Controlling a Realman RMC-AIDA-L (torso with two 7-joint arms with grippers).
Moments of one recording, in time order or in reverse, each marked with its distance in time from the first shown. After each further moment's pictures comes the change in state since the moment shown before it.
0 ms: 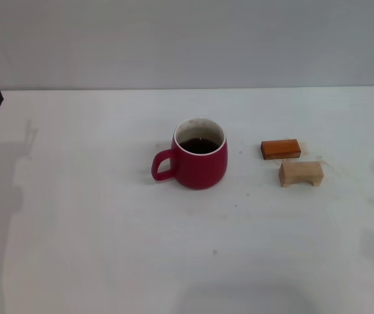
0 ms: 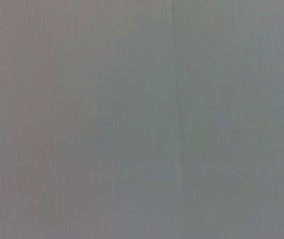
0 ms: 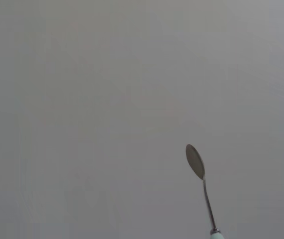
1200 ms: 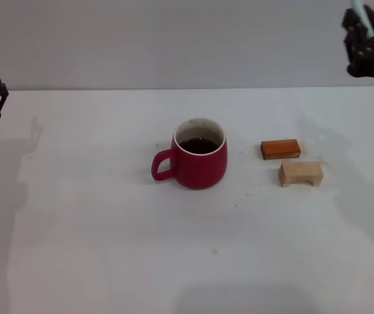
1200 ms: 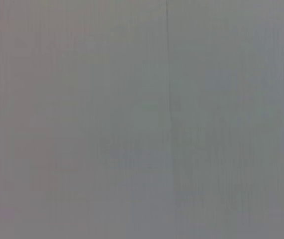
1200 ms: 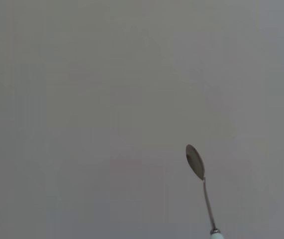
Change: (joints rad) left arm -0.012 -0.002 -0.004 -0.013 0.000 -0.009 -0.001; right arm -0.045 -0.122 0.283 0.478 -0.622 1.066 0.640
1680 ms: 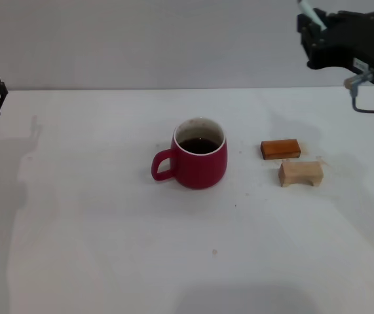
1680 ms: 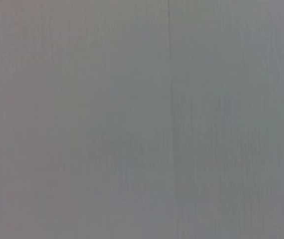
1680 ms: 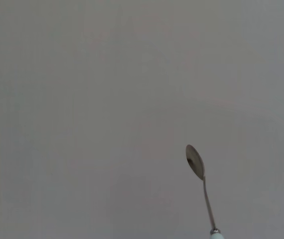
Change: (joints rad) left arm -0.004 0.000 -0.004 0.001 -0.004 0.000 0.001; right arm 0.159 0.076 0.140 0.191 -0.053 0.609 -0.020
